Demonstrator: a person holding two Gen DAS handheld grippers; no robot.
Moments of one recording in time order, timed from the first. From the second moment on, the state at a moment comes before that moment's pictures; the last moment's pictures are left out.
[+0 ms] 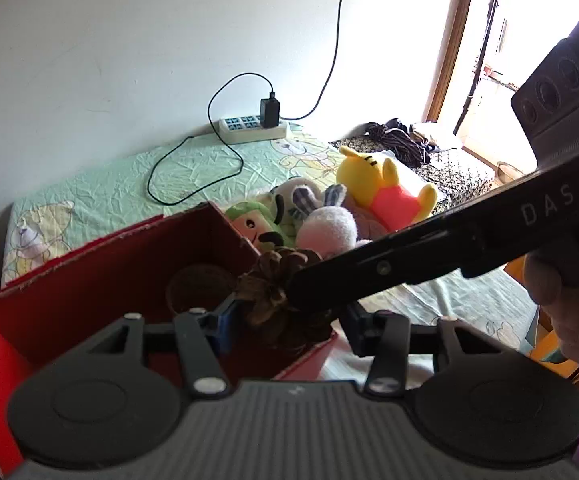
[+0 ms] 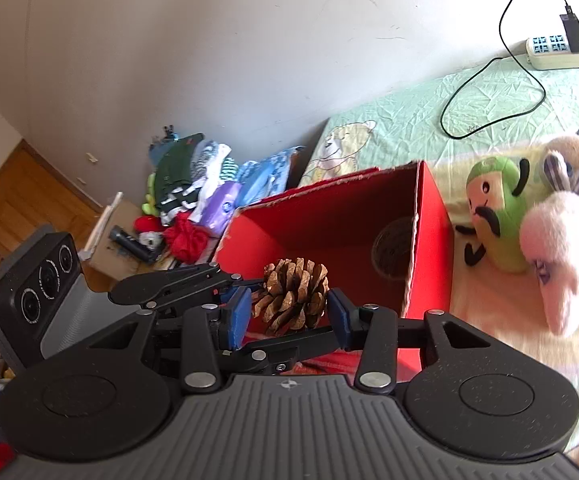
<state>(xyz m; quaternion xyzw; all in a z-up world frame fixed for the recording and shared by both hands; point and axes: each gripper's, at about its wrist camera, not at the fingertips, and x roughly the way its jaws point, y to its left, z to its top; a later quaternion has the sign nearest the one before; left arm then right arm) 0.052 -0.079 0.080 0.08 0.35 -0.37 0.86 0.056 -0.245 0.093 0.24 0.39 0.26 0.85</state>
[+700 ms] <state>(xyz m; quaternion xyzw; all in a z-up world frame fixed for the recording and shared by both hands) 0.151 -0.071 0.000 0.13 0.49 -0.45 0.73 0.121 -0.191 0.043 0.21 0.51 0.10 0.83</state>
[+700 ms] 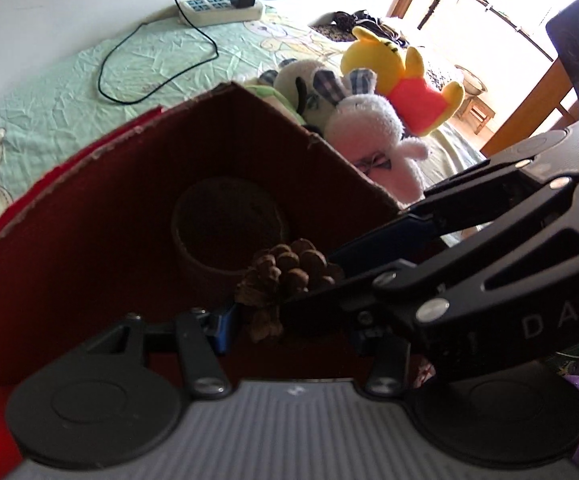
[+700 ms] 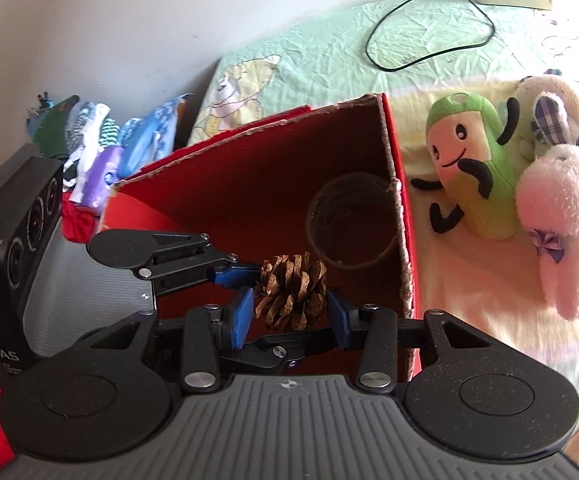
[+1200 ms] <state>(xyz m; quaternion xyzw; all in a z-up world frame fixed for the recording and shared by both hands) 0.173 -0.093 -0.028 0.11 0.58 -0.47 0.66 0.101 -0.209 0.036 0.27 0.43 0.04 0.86</state>
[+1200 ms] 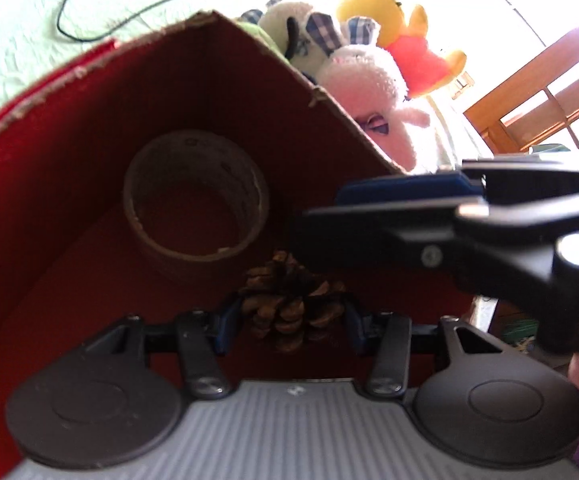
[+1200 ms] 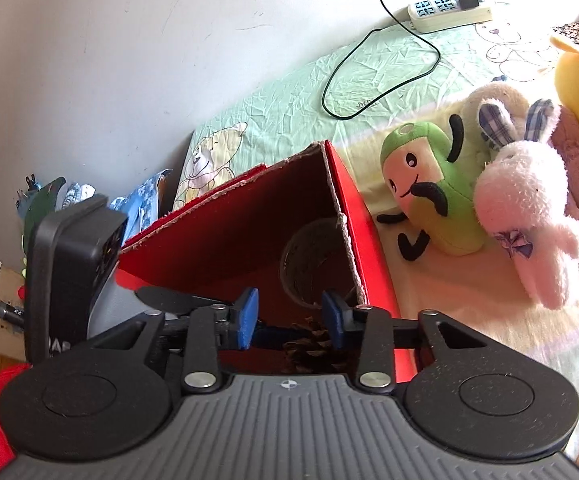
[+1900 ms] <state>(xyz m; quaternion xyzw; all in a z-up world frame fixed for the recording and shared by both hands) 0.179 -0.086 -0.023 0.06 0.58 -0.48 0.66 0.085 -0.217 0.026 0.30 0.37 0.04 0.88</state>
